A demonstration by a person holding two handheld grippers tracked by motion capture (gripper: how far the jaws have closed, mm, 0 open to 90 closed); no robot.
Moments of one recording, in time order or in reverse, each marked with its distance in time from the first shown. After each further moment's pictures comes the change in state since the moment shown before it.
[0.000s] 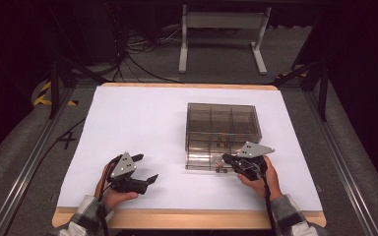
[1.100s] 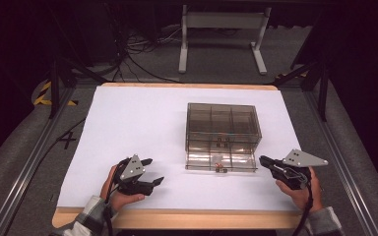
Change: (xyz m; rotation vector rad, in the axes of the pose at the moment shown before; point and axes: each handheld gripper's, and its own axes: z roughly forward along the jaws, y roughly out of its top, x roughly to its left) left arm -0.017 0.012 0.008 0.062 -0.032 0.056; right arm -0.036 -0.043 -0.090 -0.061 -0.110 0.054
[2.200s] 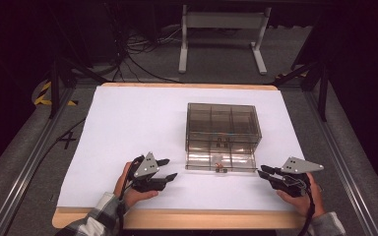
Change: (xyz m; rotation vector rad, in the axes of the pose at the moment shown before) left arm -0.014 0.024 0.024 -0.038 -0.069 0.040; right arm 0.002 -0.023 0.006 0.091 0.079 -0.010
